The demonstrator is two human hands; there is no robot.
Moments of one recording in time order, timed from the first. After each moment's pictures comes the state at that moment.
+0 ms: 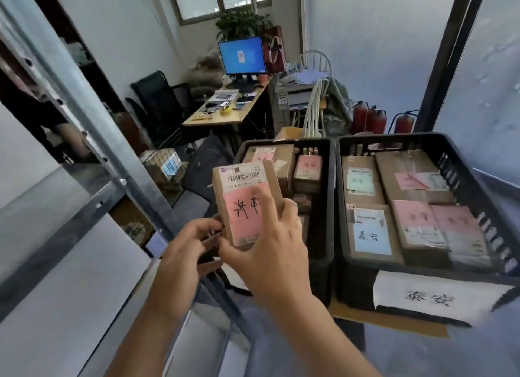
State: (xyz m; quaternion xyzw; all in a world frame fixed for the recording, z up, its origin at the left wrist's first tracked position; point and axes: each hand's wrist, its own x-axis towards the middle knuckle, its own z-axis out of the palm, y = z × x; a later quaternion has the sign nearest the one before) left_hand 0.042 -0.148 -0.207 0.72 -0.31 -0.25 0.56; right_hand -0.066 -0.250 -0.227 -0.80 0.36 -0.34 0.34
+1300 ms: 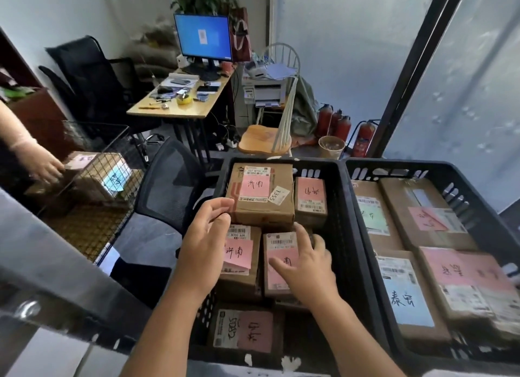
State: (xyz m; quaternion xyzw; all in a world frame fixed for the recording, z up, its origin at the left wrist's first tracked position) left_hand 0.219 -0.320 -0.260 0.69 -0.36 -0.28 0.56; right_hand 0.053 -0.425 -0.353 -0.75 0.57 -0.11 0.32
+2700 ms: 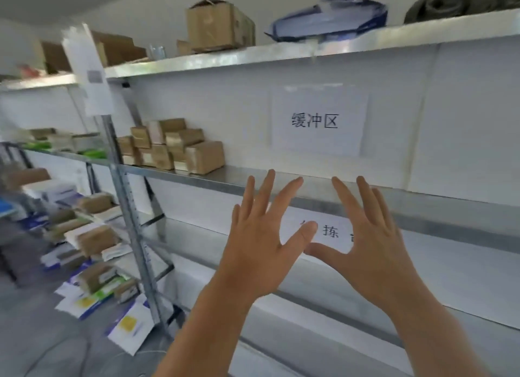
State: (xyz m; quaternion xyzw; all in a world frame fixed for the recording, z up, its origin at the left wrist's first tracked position) left_hand -0.397 0.359 -0.077 0.91 0.16 0.35 0.19; right_hand -0.265 0.215 -0.078 -0.82 -0.45 -0.13 0.33
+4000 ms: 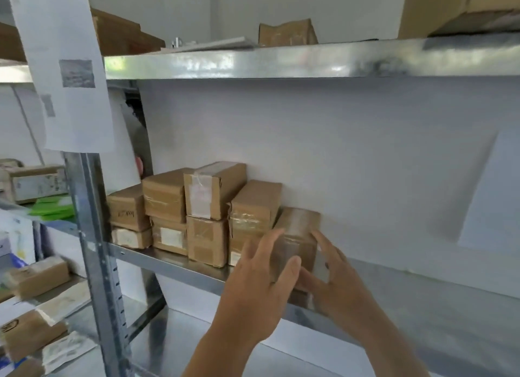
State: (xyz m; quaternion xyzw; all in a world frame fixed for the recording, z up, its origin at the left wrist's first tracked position) left_hand -0.337 0.940 -0.083 0.87 0.19 0.33 0.33; right_hand -0.203 0.819 -0.085 -0.80 -0.41 0.03 0.43
